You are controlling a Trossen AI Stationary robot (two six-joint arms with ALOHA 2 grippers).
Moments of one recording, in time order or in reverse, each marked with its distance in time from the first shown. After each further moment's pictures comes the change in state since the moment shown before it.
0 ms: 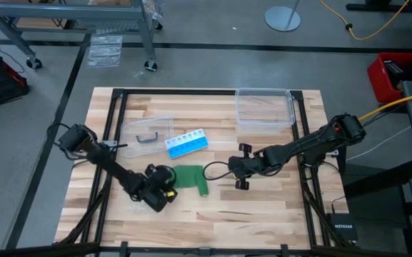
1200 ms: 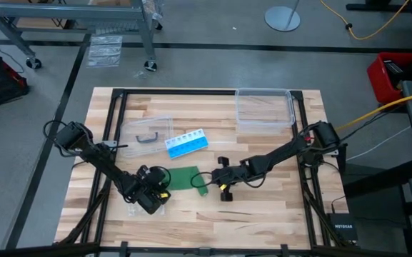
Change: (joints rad) left arm -0.043 -0.074 -0.003 -0.147 0.062 -0.075; right arm 0.000 0.305 -0.001 0.595 -0.152 -0.130
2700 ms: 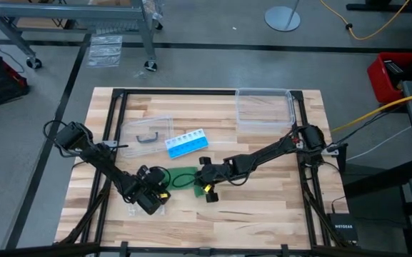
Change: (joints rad) left arm -0.011 0.000 0.001 0.022 -0.008 -0.005; right arm -0.041 0.133 0.317 -0.134 -0.077 -0.158
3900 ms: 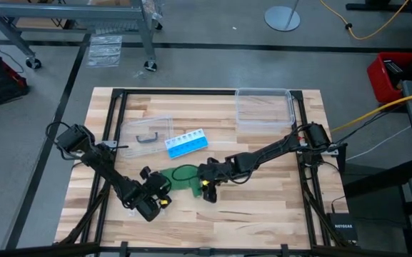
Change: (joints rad) left arm -0.035 0.002 0.065 0.002 -0.204 0.114; right arm 0.002 -0.039 0.000 -0.099 -0.055 0.435
